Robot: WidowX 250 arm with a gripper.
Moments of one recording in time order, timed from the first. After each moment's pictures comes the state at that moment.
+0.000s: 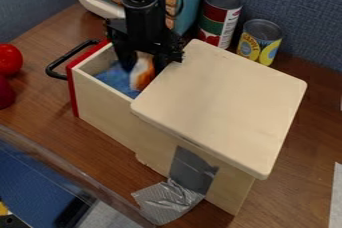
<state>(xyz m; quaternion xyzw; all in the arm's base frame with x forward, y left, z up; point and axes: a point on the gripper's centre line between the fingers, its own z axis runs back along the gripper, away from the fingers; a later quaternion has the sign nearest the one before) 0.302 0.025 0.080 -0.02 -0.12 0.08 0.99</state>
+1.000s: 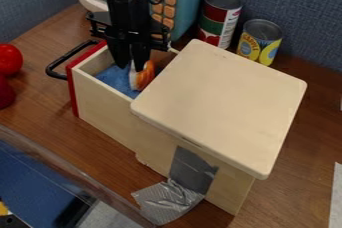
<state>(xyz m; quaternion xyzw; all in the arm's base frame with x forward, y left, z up) 0.297 0.047 0.085 -0.03 -0.11 0.11 0.99</state>
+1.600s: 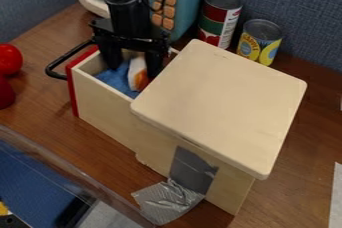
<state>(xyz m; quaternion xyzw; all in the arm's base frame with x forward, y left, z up) 0.297 0.049 0.071 -0.03 -0.10 0.11 0.99</state>
